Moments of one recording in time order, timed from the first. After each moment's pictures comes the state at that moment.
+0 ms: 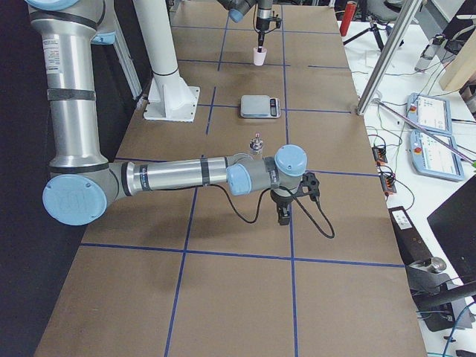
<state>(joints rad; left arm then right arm) -0.86 -1.77 -1.85 -1.90 -2.31 -1.06 1.40 -1.53 1.65 -1.44 2.41 0.14</state>
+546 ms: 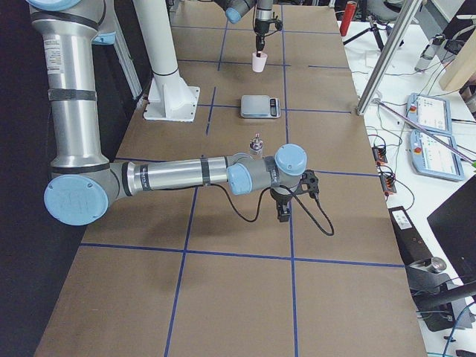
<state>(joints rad) -0.69 -2.16 -1.81 -1.66 -2.18 -1.35 1.37 -1.53 1.65 -1.39 2.44 0.18</state>
